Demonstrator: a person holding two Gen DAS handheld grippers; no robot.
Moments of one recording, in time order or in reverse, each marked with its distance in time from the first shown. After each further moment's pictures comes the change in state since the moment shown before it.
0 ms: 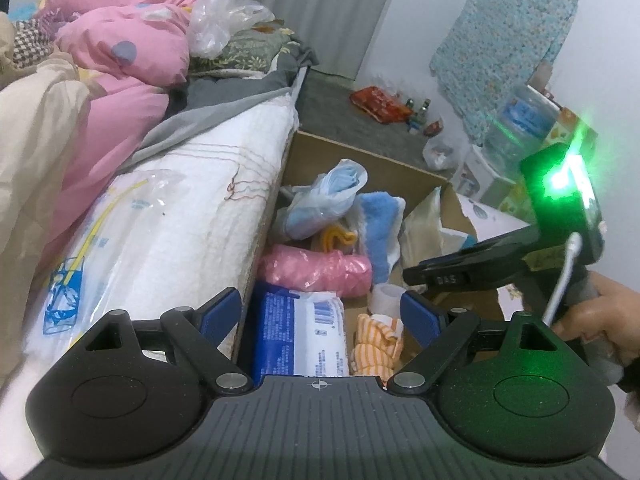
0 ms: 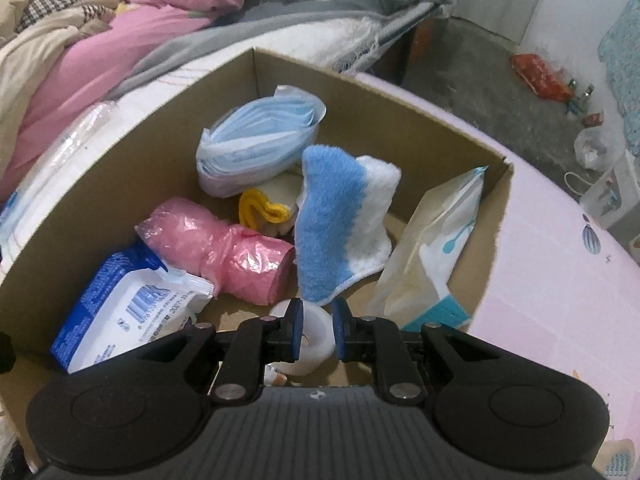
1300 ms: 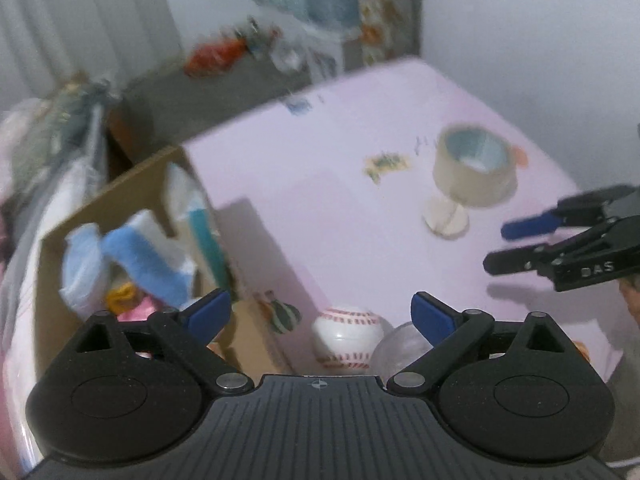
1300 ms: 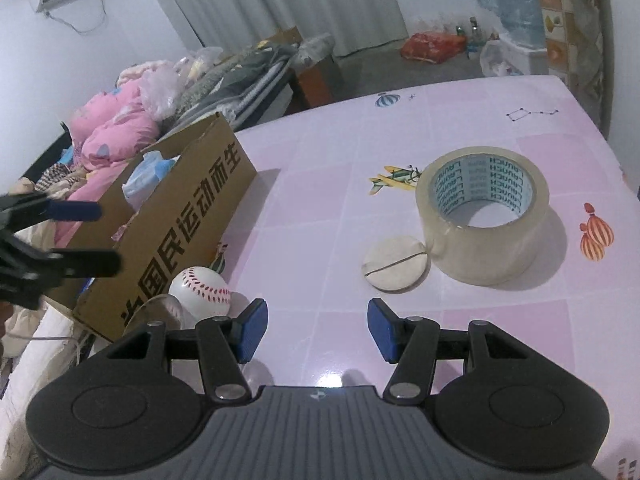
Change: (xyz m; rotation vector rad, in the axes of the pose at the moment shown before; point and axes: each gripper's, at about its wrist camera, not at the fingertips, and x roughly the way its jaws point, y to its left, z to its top) left arm 0.058 -0.219 -0.034 0.717 0.218 -0.084; right arm -0.107 -0.174 -0.274 0.533 -0.321 0.157
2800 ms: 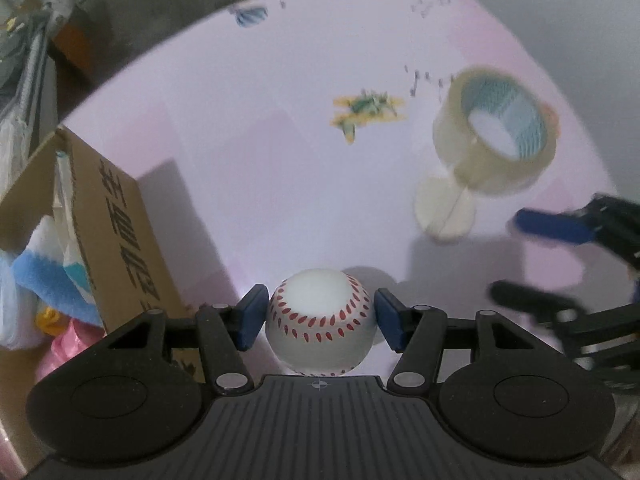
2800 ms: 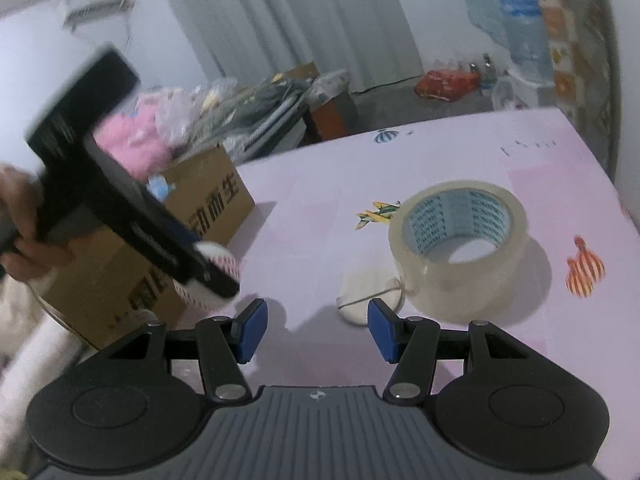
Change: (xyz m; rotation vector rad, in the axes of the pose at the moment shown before) left arm 0.104 -0.014 0.068 -0.014 0.391 -0.066; right arm -0.001 -0.023 0.001 -0.069 -0.105 0.018
